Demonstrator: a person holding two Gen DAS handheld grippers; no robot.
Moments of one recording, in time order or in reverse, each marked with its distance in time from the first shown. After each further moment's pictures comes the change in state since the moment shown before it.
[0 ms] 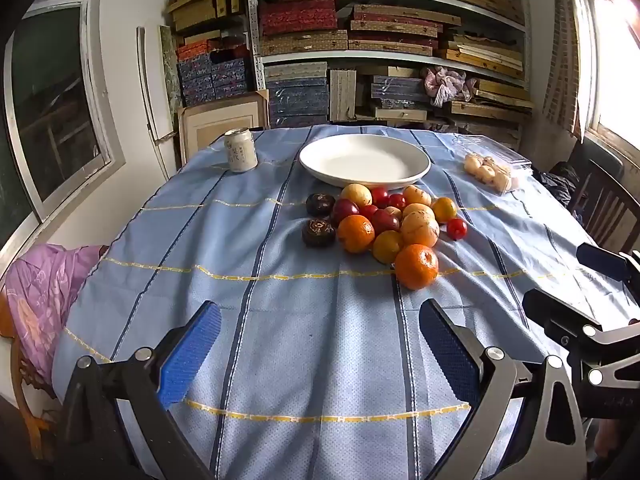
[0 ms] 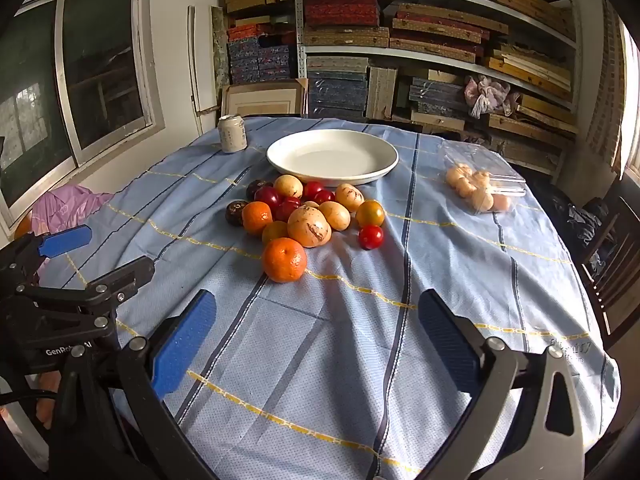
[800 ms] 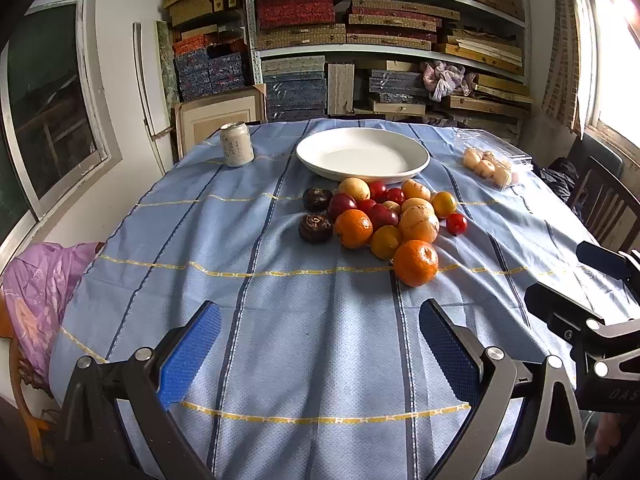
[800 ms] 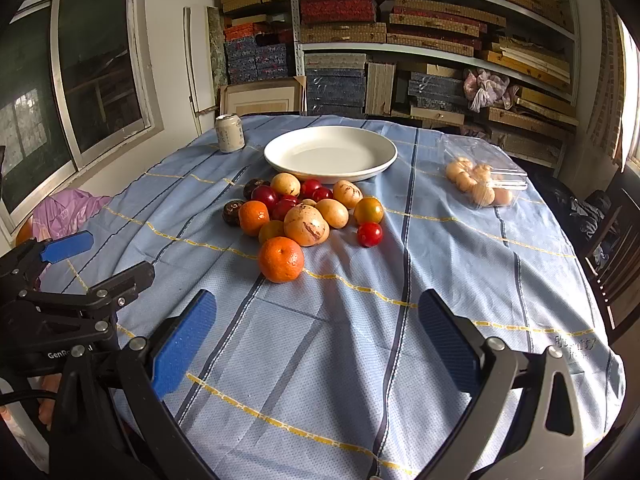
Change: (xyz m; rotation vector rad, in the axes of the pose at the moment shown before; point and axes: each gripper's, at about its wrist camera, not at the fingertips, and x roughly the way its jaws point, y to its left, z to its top) left arm 0.009 -0.001 -0.005 -0.003 0.019 -0.015; right arm 0.002 -0.005 0.002 0.016 0.010 0.009
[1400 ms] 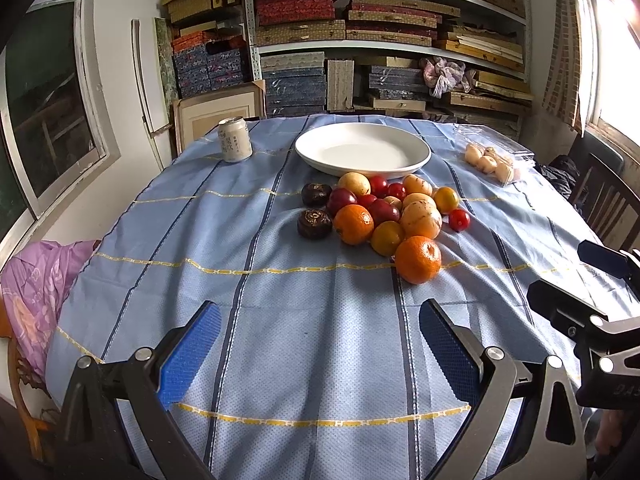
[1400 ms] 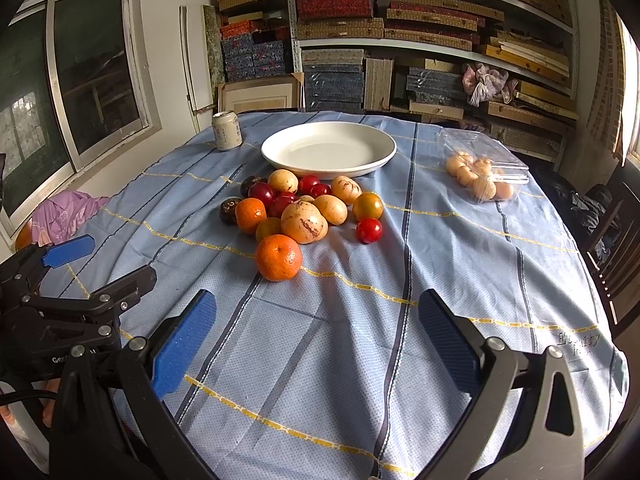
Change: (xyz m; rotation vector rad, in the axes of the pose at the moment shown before) left arm 0.008 -0.003 0.003 0.005 0.022 -0.002; right arm 0.006 -0.003 -0.001 0.010 0.012 0.002
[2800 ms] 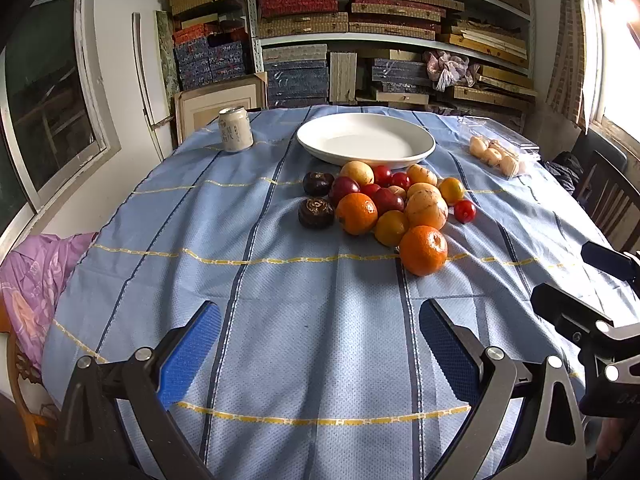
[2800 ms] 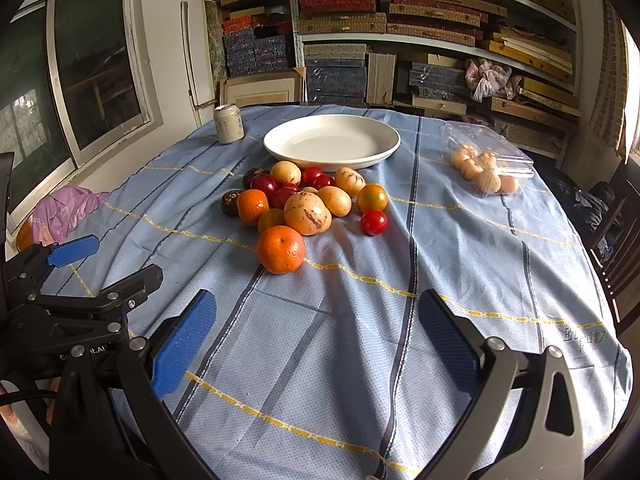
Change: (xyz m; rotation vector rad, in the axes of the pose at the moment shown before) left arm 0.012 0.007 -0.009 -0.010 0.023 -0.001; right arm 0.015 0.003 -0.013 0.007 0.021 0.007
